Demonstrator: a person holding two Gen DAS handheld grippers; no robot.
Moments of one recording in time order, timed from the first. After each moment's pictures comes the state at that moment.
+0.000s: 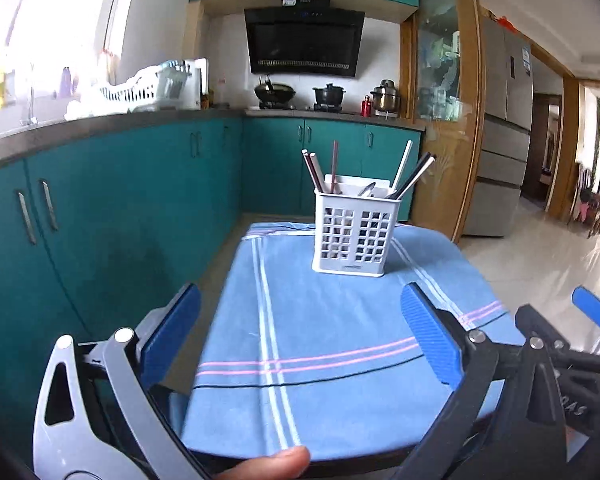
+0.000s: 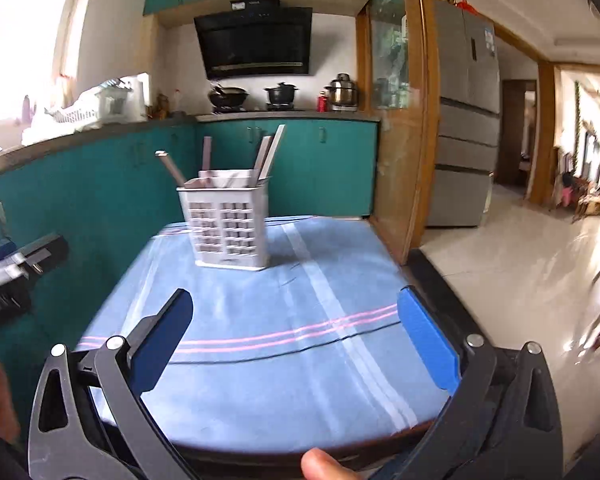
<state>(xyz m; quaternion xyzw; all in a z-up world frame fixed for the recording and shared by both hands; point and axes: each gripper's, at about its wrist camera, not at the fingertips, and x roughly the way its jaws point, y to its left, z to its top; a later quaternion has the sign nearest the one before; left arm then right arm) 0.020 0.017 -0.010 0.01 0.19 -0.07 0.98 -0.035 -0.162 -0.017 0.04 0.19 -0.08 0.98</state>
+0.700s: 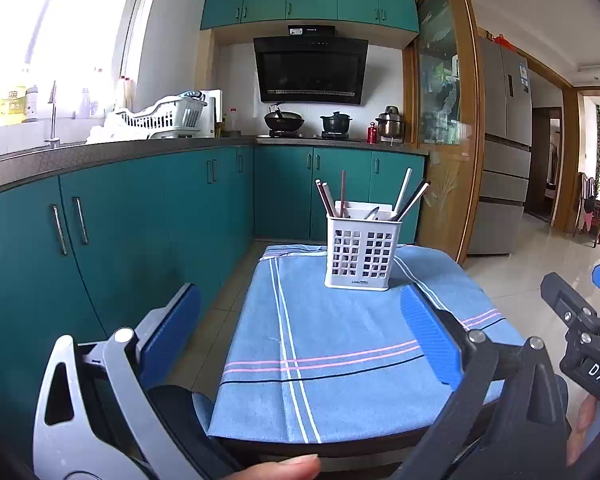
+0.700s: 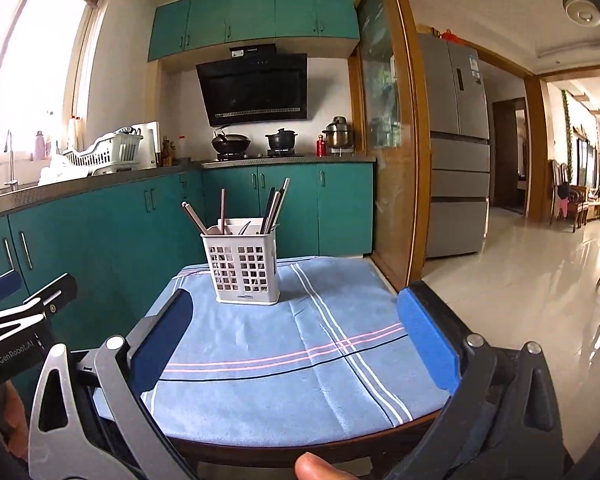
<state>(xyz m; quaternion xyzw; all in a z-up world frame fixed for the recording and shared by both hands) -0.028 0.038 0.008 0.00 0.15 -0.06 0.99 -0.086 -0.140 0.010 0.03 0.11 -0.11 0.99</state>
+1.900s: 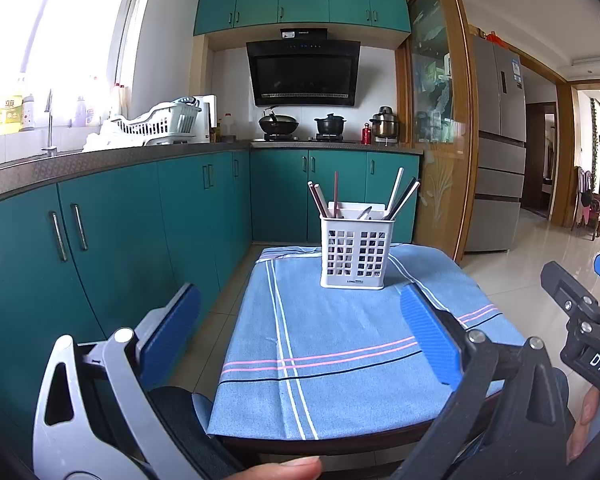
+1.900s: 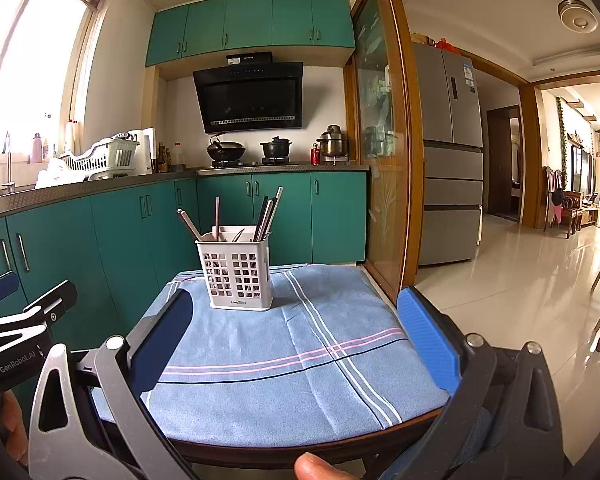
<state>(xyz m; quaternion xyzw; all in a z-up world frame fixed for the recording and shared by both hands) -0.034 0.033 0.007 0.01 0.14 -0.06 0.99 -0.094 -0.138 0.012 0.03 0.10 -0.12 0.99</state>
